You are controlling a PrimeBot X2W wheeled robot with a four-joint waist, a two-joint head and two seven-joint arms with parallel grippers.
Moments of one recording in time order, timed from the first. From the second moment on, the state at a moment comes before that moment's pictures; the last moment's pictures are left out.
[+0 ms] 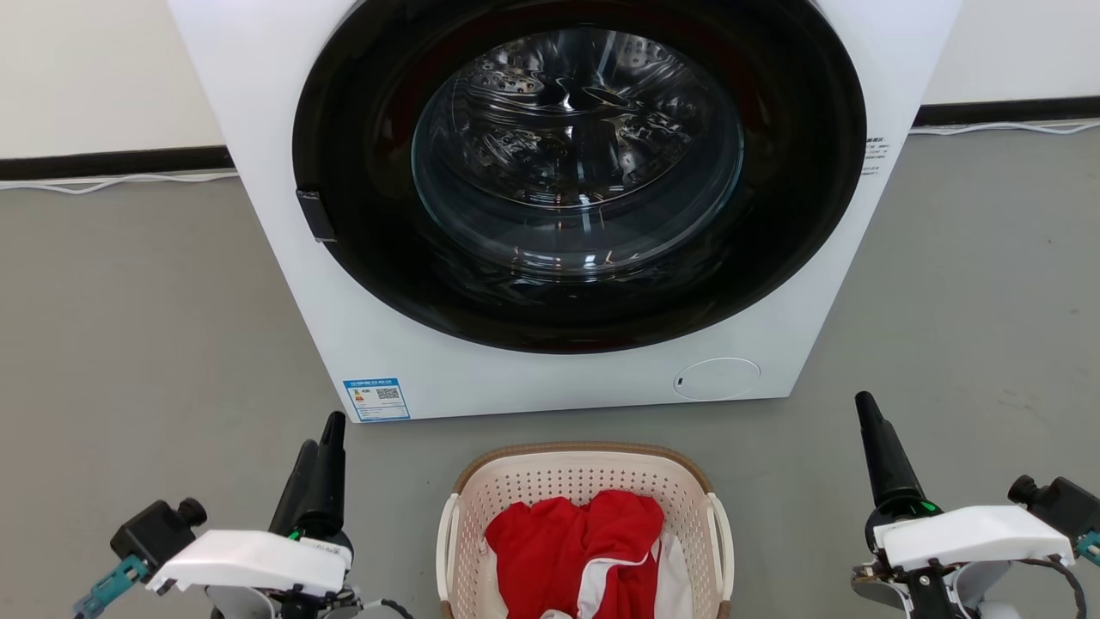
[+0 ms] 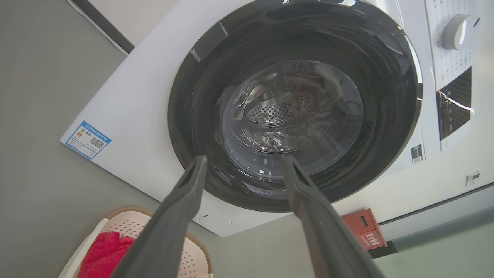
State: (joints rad) left arm -0.06 0.03 0.00 0.24 -1.01 -0.12 -0.06; right arm -0.07 -0.09 0.01 0.23 1.10 0.12 -0.05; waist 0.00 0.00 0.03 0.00
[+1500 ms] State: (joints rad) left arm -0.11 0.04 -0.05 0.19 -0.54 -0.12 -0.18; right arm -0.11 -0.09 0.05 0.23 0.60 0.12 -0.18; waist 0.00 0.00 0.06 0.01
